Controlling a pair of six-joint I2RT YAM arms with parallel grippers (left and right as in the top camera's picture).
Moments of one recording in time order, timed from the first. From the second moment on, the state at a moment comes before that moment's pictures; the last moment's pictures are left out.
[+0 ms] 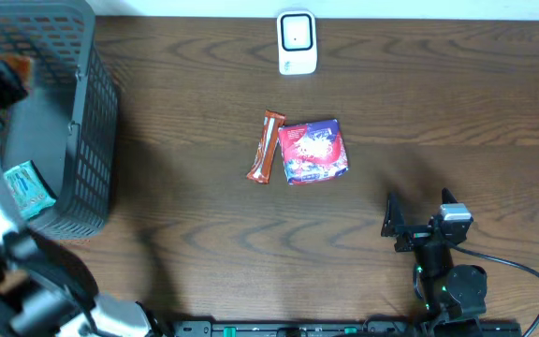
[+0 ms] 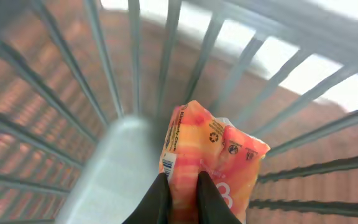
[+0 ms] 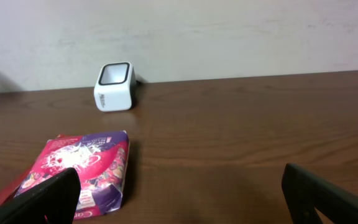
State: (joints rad) left arm 0.60 1.72 1.61 -0.56 0.30 0.00; right arm 0.16 0.01 0.01 -0.07 0.06 0.12
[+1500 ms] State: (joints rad) left arm -0.37 1.87 1.55 -0.77 -0.07 -0.65; right arm 0.16 0.01 0.01 -0.07 0.06 0.12
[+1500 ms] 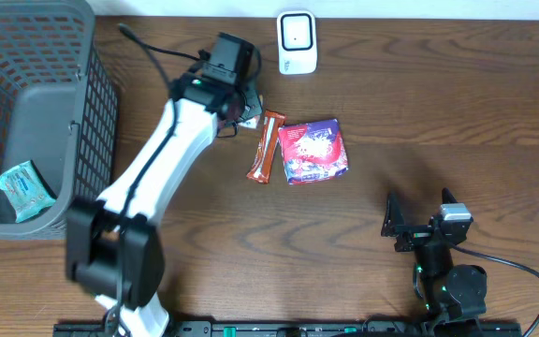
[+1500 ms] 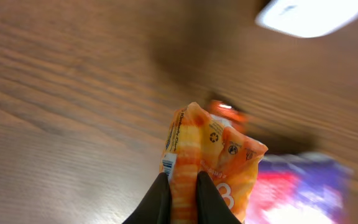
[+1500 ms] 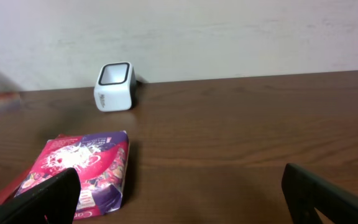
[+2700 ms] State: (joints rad) left arm -0.02 1.46 1.64 -0.75 -0.30 -0.38; right arm 0.16 0.01 0.01 -0.07 0.06 0.12
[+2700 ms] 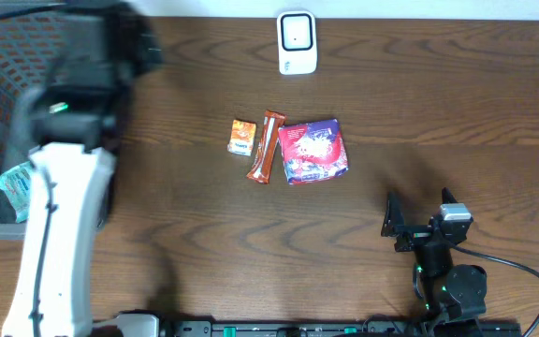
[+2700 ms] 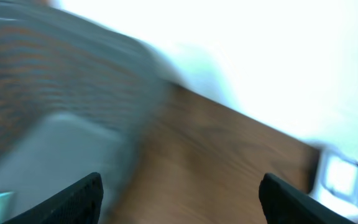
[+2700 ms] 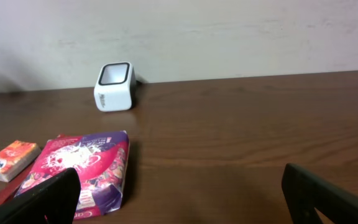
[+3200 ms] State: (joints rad) left arm 0.51 1.52 1.57 -0.96 -0.32 -0.36; right arm 0.16 0.01 0.01 -0.07 0.06 0.12
